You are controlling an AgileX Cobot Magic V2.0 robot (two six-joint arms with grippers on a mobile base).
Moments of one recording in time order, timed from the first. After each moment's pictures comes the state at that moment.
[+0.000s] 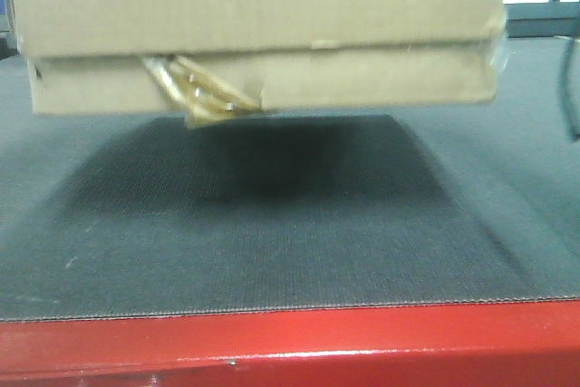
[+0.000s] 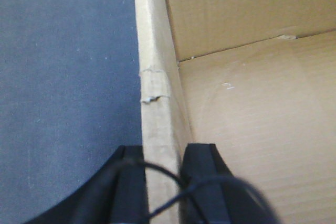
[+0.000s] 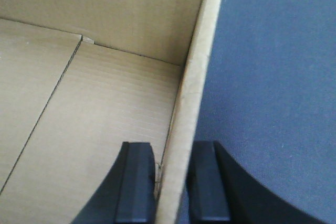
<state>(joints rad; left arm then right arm) -0.38 1.70 -1.84 0.39 1.13 -0.28 0.41 1.77 -1.94 -0.05 1.15 0.09</state>
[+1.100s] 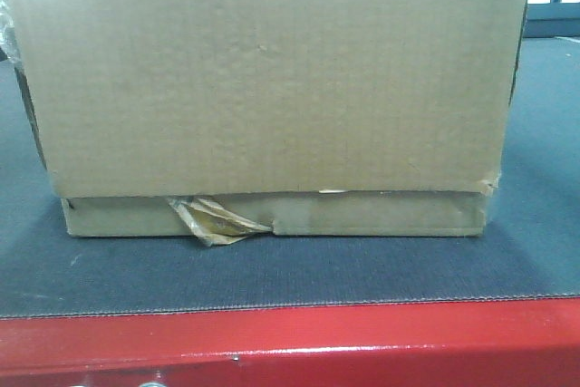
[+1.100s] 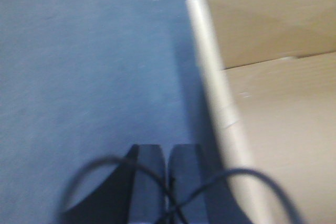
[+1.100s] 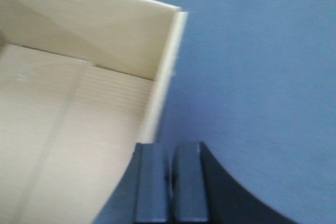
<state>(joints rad) -0.28 1.31 -1.58 0.36 1.06 -0.24 0.41 1.53 -1.88 -0.15 1.21 0.08</state>
